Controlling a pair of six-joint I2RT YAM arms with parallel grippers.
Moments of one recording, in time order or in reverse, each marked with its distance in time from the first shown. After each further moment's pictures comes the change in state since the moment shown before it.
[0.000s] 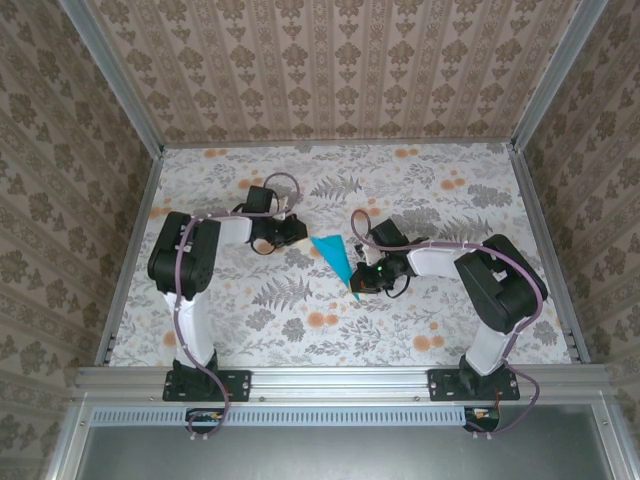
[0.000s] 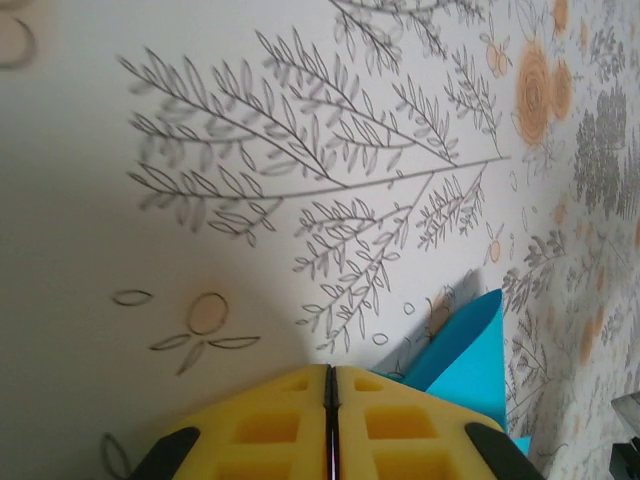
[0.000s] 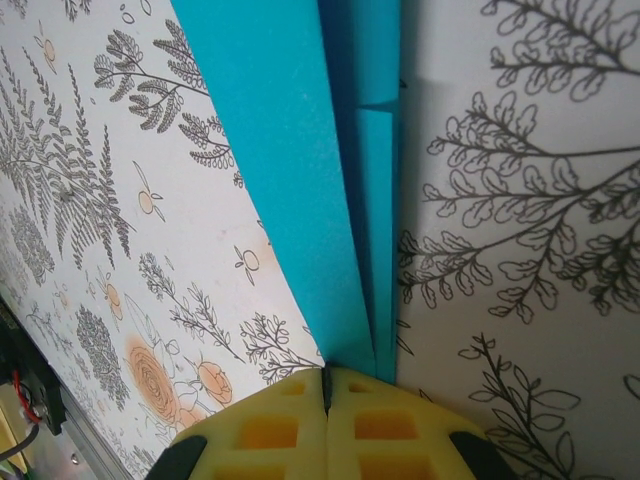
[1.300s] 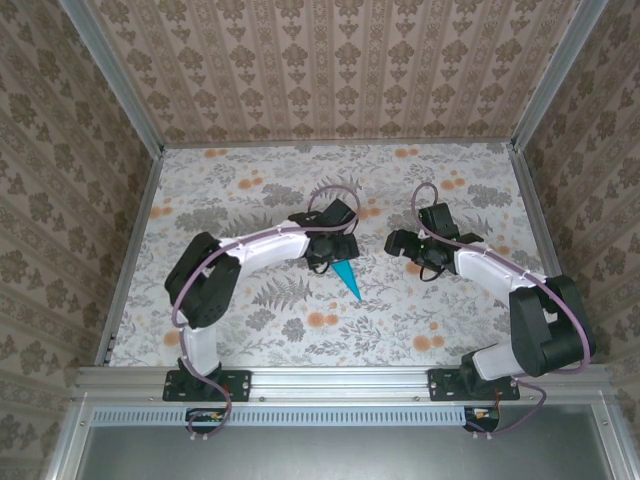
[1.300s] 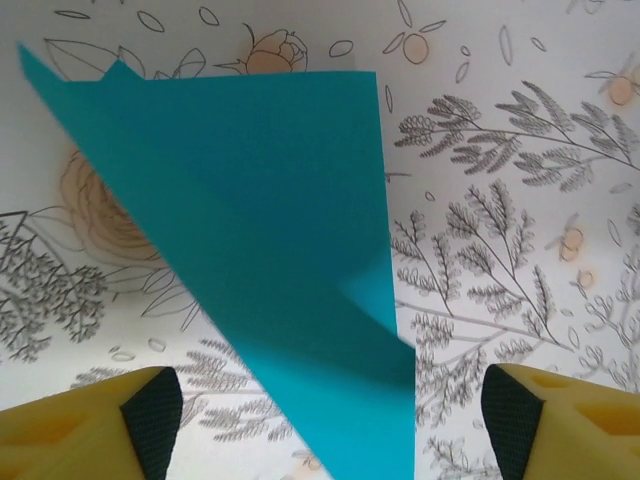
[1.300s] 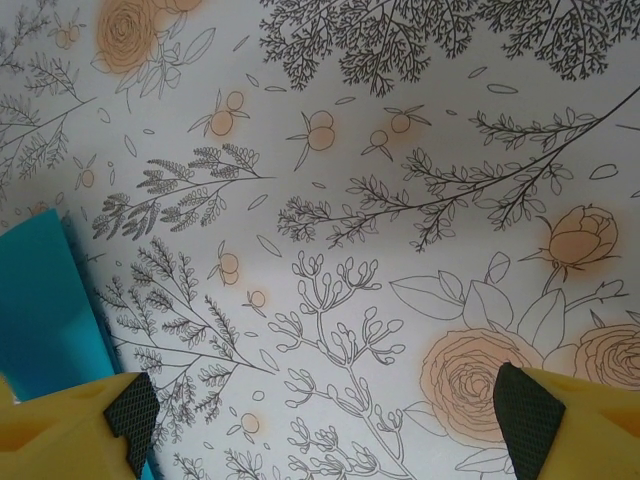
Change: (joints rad) left arm -0.516 -0.092 0.248 -0.547 -0.694 -0.453; right arm -0.257 -0.329 -0.074 -0.051 0.436 0.126
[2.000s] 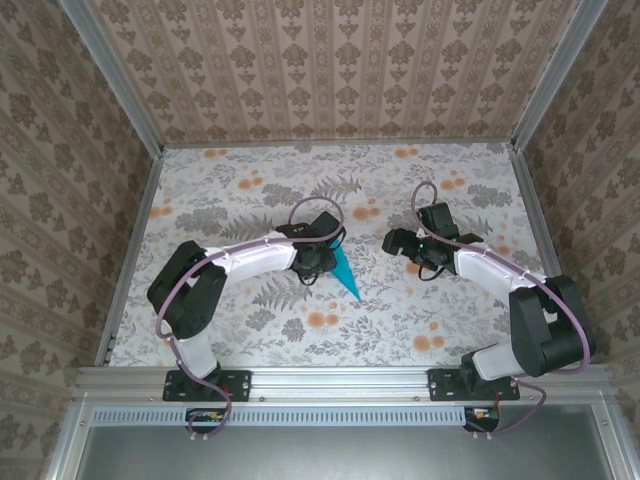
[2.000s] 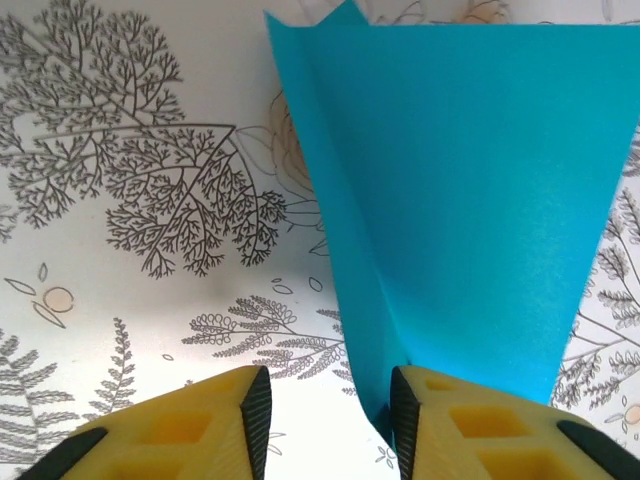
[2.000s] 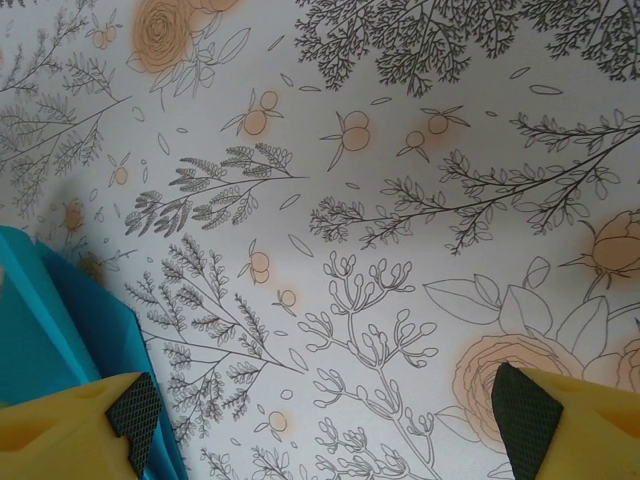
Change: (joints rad) left arm 0.008 -0.131 -0.201 0.033 -0.056 -0.156; right arm 0.000 0.000 -0.001 0.029 -0.043 0.006
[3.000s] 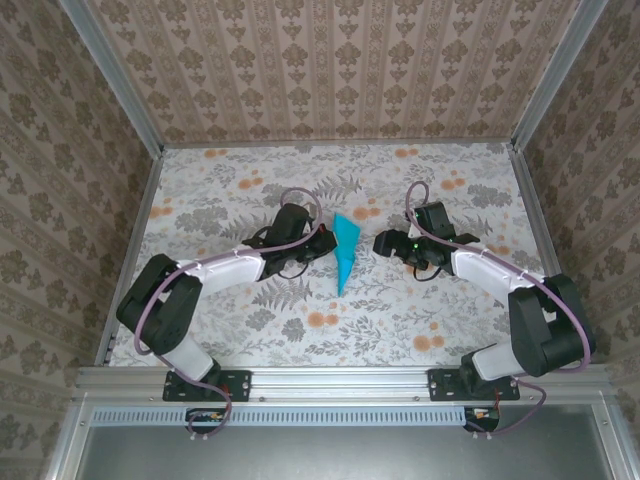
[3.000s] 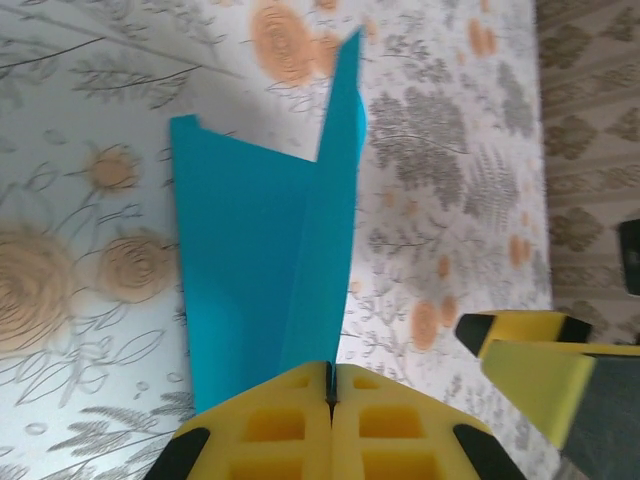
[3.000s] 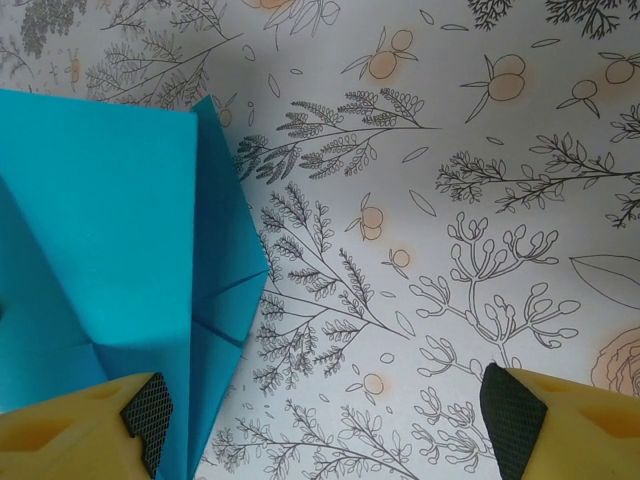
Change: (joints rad) left arm 0.148 -0.171 -0.290 0.709 0.398 0.198; right arm 0.030 0.000 0.006 0.031 -0.147 -0.001
